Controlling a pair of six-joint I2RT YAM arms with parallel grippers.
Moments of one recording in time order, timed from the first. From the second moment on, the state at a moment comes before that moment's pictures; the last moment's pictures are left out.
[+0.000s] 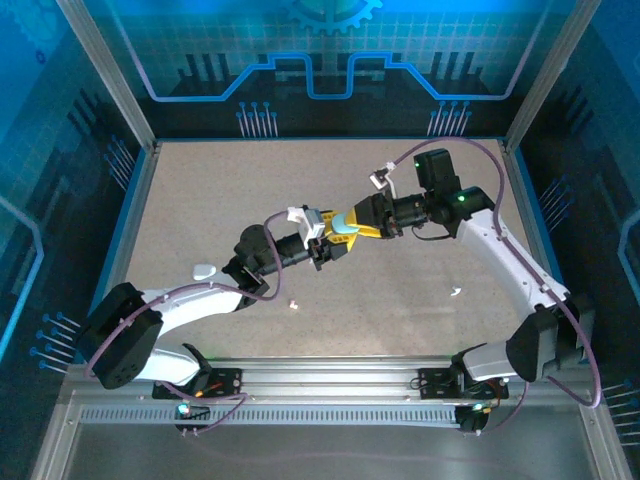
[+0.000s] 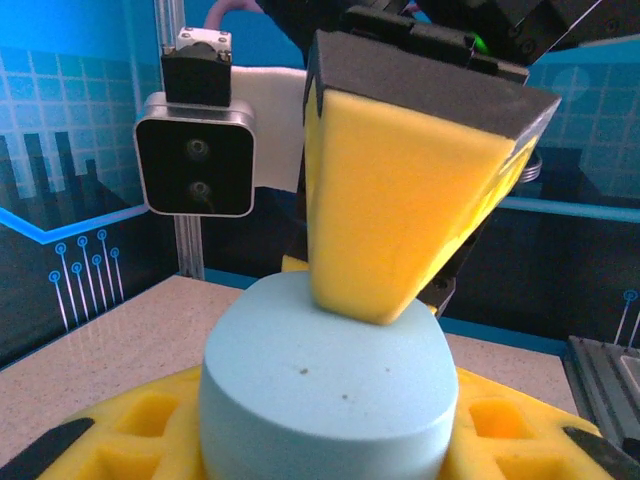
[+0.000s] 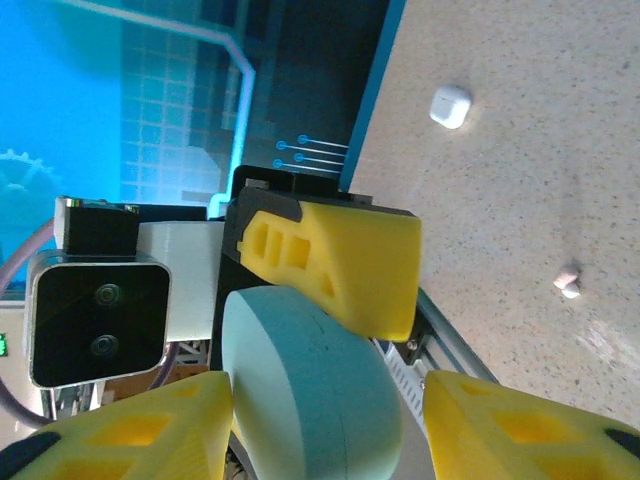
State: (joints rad) left arm -0.70 1.38 0.64 0.90 0.43 -0.09; right arm 0.34 1.40 1.29 -0.69 -1.12 0.56
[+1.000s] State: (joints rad) left arm -0.70 1.26 0.56 0.76 0.32 -0.05; right arm 0.23 1.42 1.15 -0.42 -0.95 0.77
